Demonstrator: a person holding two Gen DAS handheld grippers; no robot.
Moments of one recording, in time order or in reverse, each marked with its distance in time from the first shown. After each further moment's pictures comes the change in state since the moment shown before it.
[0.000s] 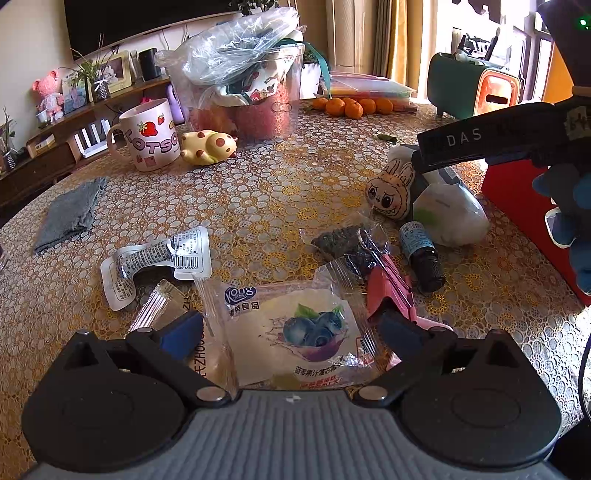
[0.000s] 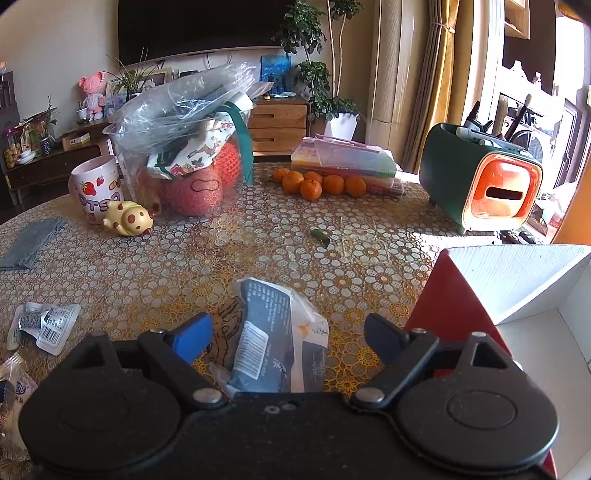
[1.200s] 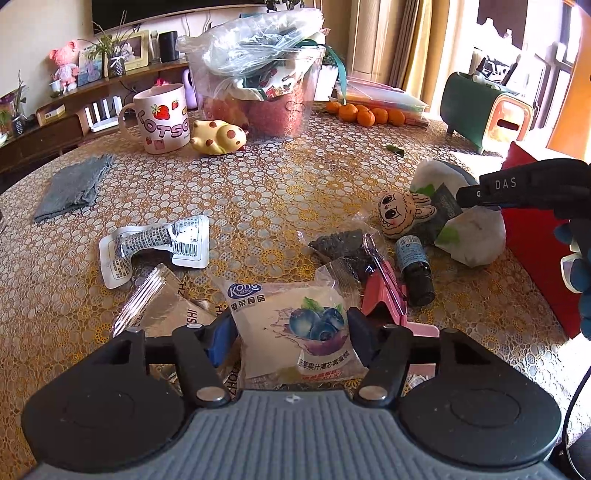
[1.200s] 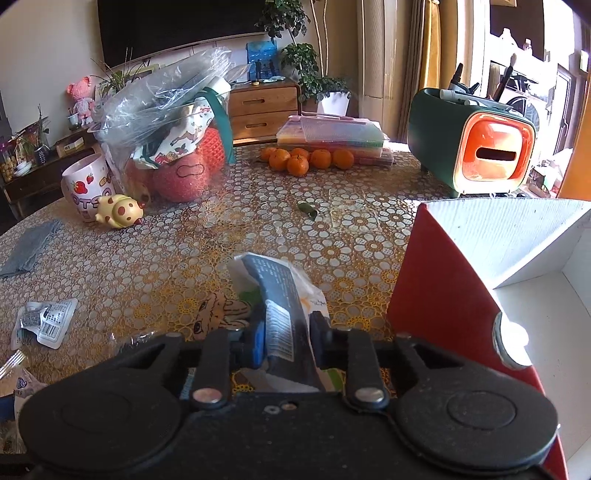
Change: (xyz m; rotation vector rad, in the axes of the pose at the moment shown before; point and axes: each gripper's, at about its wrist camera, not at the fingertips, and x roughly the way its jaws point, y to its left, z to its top) left arm -0.008 0.003 0.001 -0.129 0.006 -0.026; right arm -0.003 -0.022 -0.013 0.078 0.048 0.029
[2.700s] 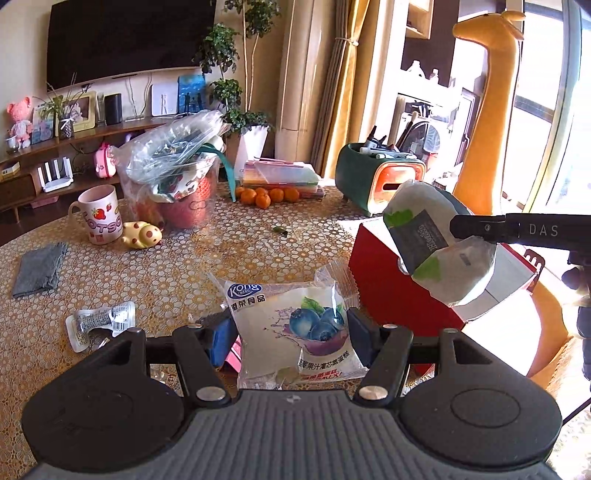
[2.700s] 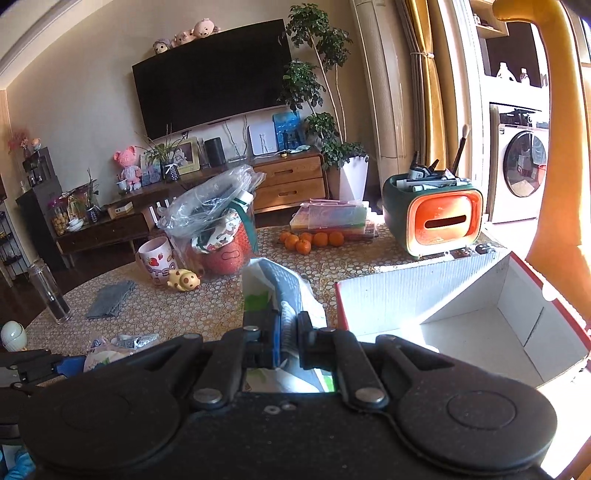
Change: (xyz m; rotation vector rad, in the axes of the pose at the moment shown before) left arm -0.125 -0.086 0.035 0.092 -0.172 -0.183; right arm -0.187 -0.073 0.005 0.037 -0.195 0.152
